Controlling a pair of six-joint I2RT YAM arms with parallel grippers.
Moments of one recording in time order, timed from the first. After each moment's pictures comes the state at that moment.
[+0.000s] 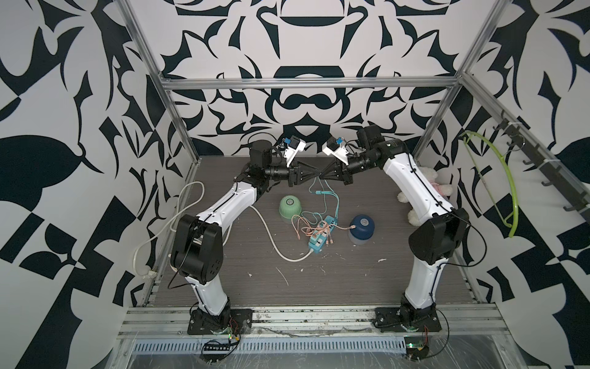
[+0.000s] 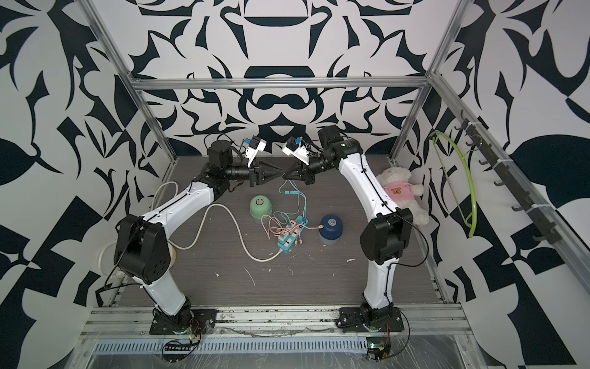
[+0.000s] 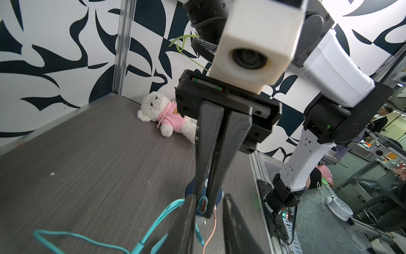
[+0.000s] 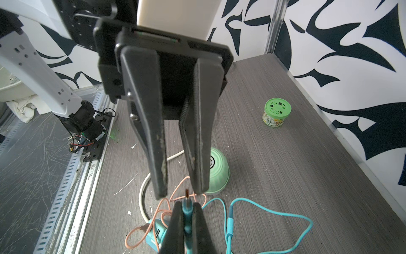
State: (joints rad) left arm -0.41 1.75 1.41 0.18 1.15 -0.25; right arm 0.32 1.91 2.02 -1.07 -0.99 -0.74
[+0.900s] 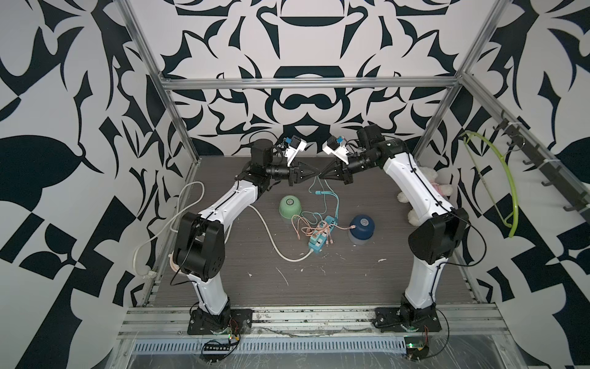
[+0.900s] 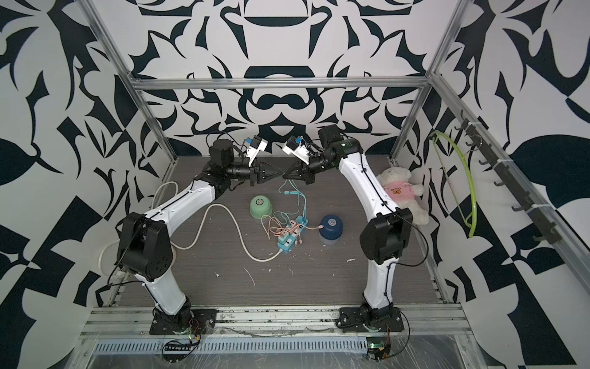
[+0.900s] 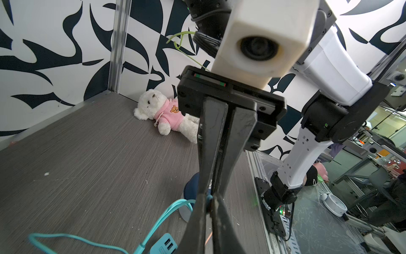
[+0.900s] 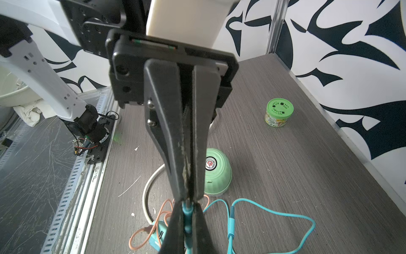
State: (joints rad) left arm -0.42 1.78 1.44 0.17 1.18 -0.25; right arm 0.32 1.92 2.03 -1.09 -1.00 -0.71
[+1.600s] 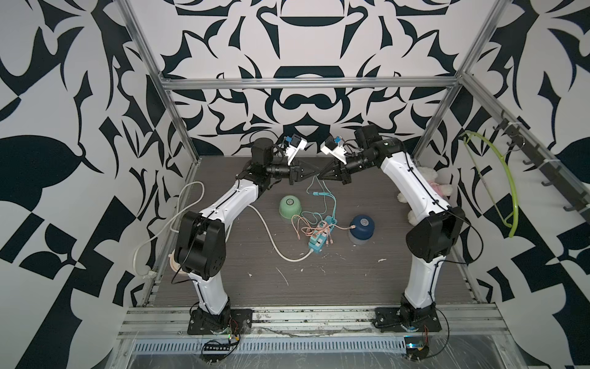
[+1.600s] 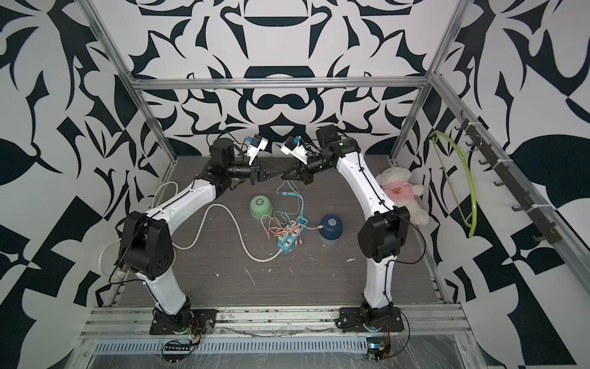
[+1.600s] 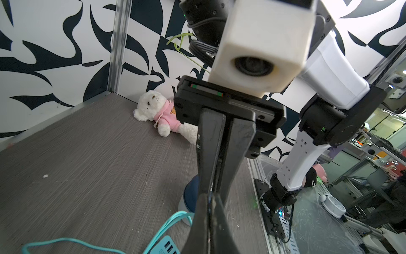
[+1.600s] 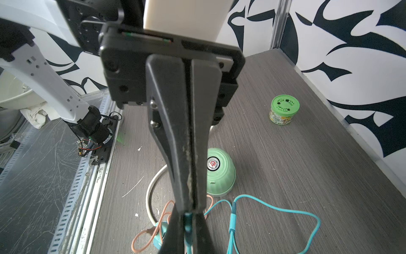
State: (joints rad) left arm -0.42 1.79 1.46 0.17 1.18 -0.27; right arm 0.33 1.95 2.06 -1.10 -1.00 -0.70
